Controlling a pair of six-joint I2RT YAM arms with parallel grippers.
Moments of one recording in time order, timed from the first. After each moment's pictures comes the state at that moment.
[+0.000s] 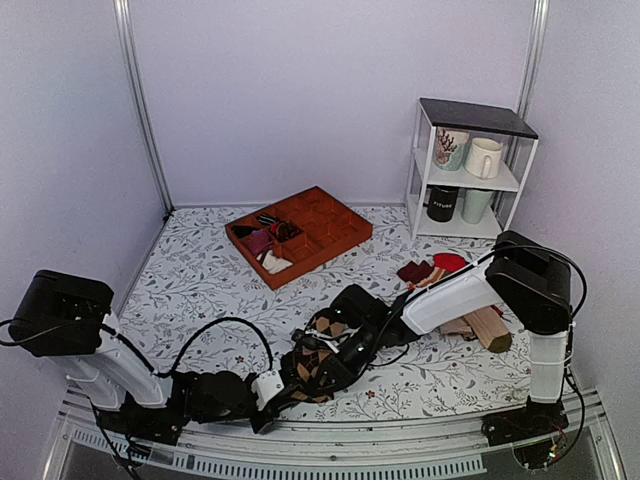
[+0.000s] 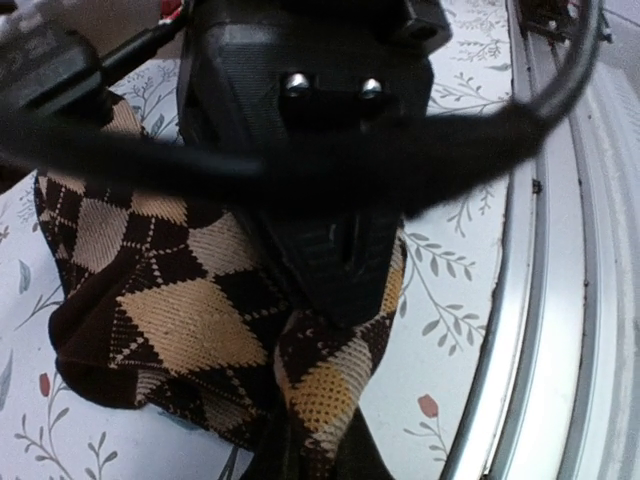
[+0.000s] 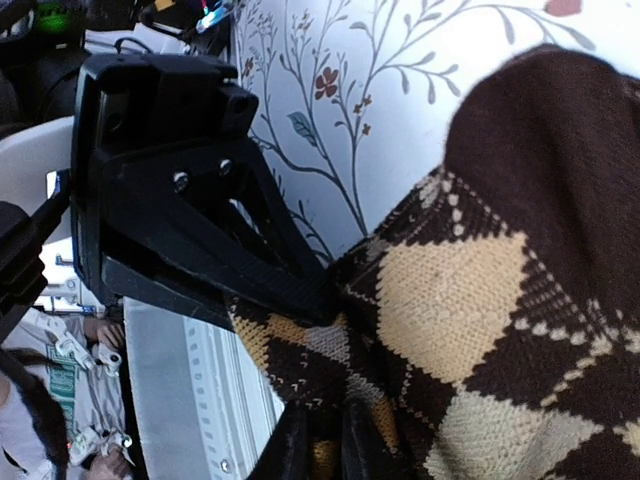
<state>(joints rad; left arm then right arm) -1.46 1.64 0.21 0.88 -0.30 -0.12 1.05 2.04 1.08 -0.06 -0.84 0.29</state>
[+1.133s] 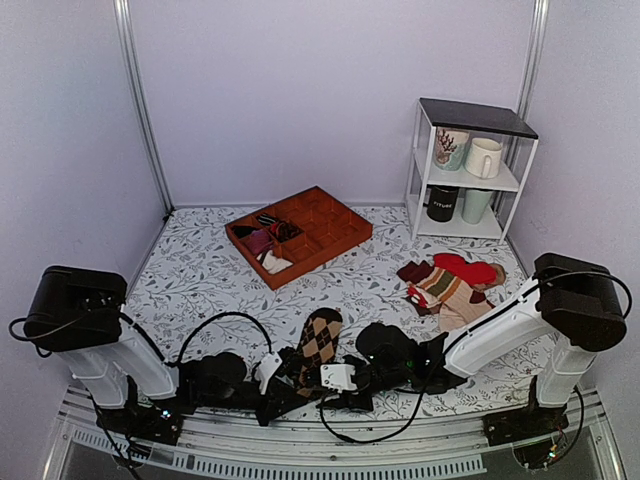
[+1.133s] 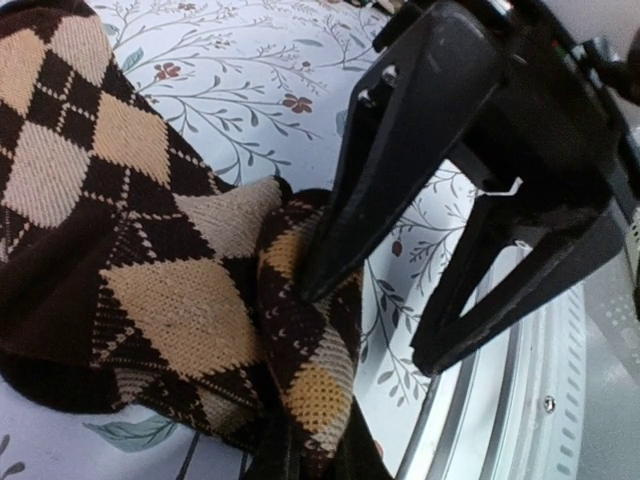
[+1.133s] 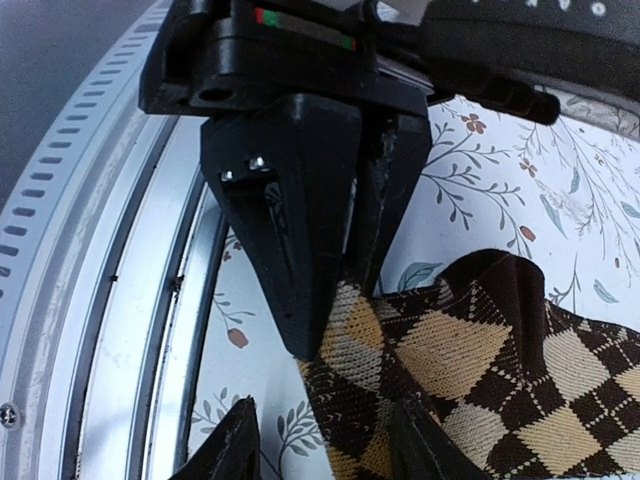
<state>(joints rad) -1.31 1.71 0.22 0.97 0.02 -0.48 1.26 1.78 0.70 0.44 -0.24 -0.35</state>
